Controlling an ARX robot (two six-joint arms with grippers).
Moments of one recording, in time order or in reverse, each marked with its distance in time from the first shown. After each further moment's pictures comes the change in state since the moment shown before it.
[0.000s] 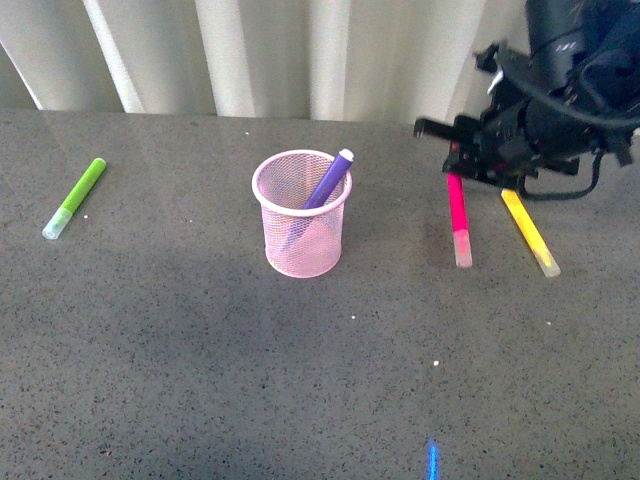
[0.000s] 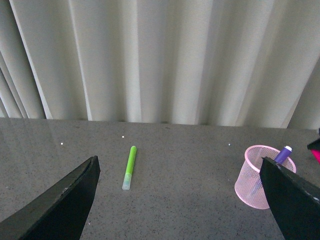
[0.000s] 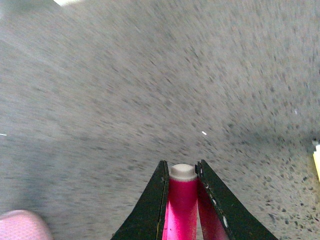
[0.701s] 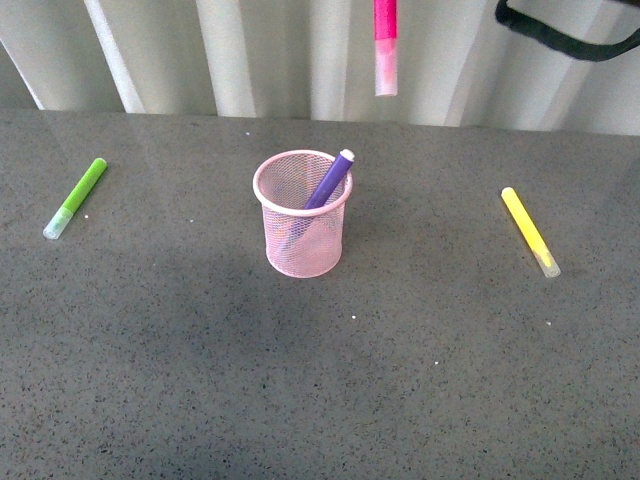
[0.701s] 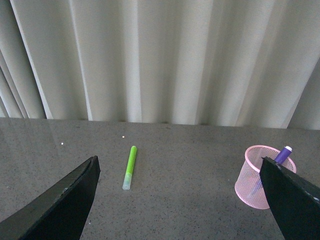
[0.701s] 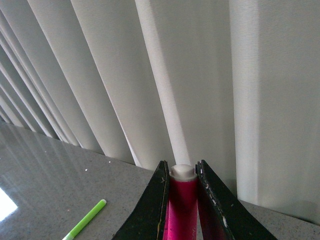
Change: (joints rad) left arm 0.000 0.000 0.000 0.000 0.000 0.000; right arm 0.206 -0.343 -0.379 0.855 -0.029 -0.115
